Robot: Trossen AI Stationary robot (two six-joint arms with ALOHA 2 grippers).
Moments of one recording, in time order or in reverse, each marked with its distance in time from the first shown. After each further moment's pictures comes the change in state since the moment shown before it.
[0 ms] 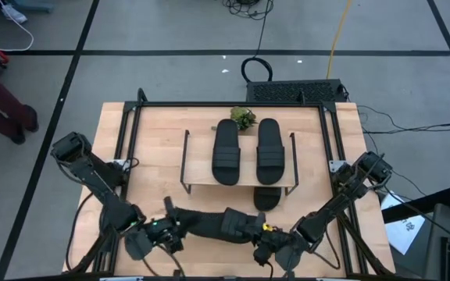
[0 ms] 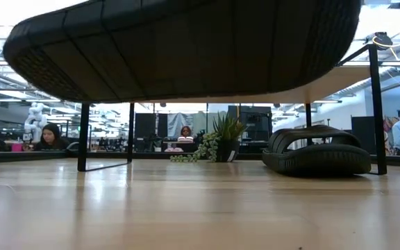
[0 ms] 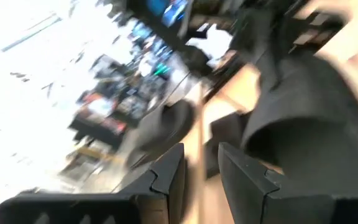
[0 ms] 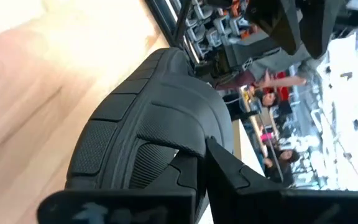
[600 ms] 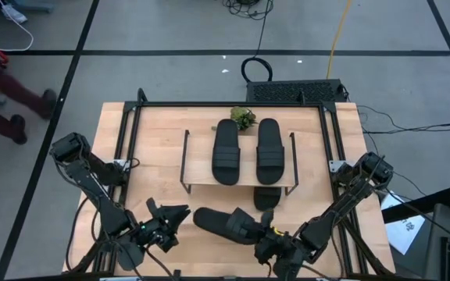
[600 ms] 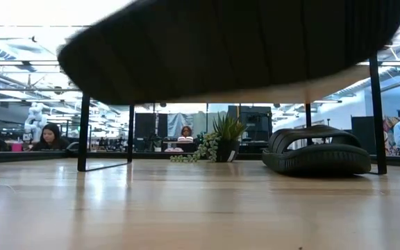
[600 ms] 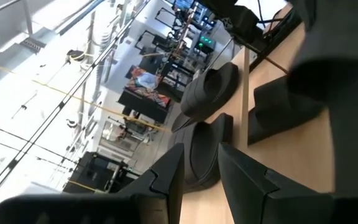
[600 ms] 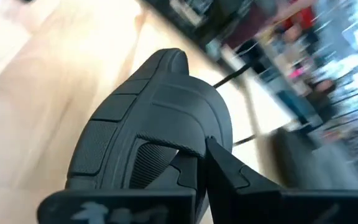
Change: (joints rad) left arm -0.098 0.000 -0.003 -0.107 -0.323 -0.053; right arm 0.034 0.001 0.195 -0.523 0.089 0.596
